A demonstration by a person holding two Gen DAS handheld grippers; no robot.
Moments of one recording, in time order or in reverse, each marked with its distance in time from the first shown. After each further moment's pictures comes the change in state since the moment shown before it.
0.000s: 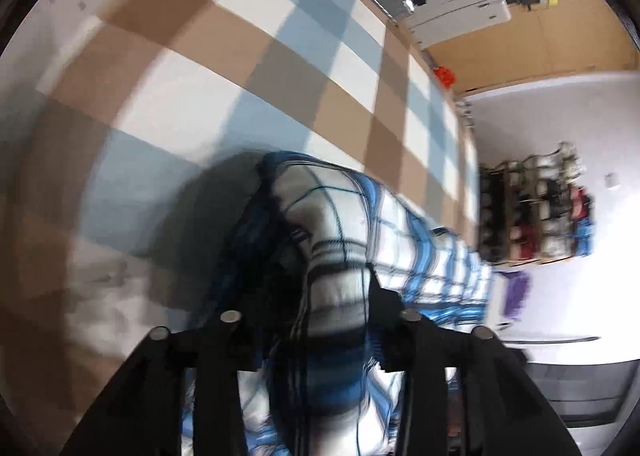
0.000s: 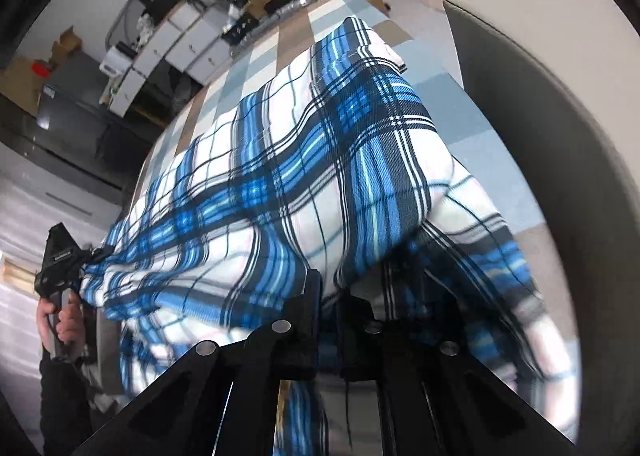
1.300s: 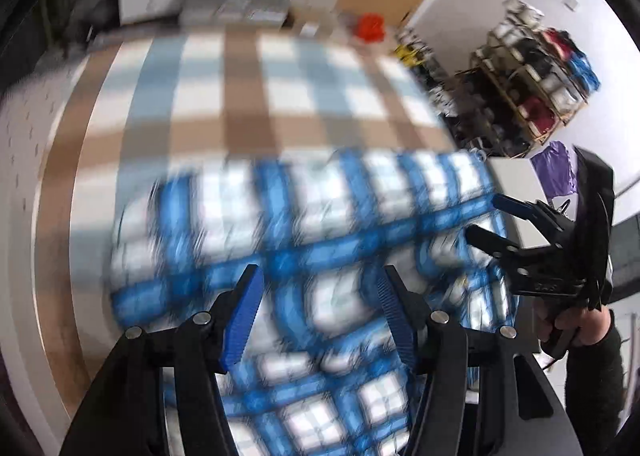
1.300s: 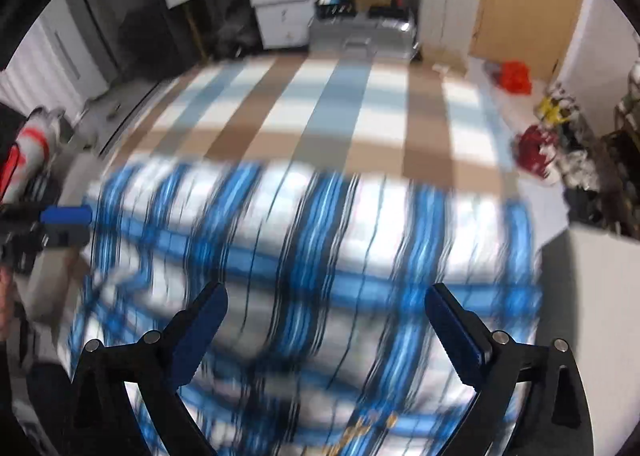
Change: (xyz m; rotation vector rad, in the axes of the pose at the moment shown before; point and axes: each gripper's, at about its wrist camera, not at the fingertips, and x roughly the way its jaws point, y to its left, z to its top) left arm 0.013 -0.123 -0.071 0.560 -0.056 0.157; right arm 0.011 0.148 0.050 -0.514 -0.015 -0.250
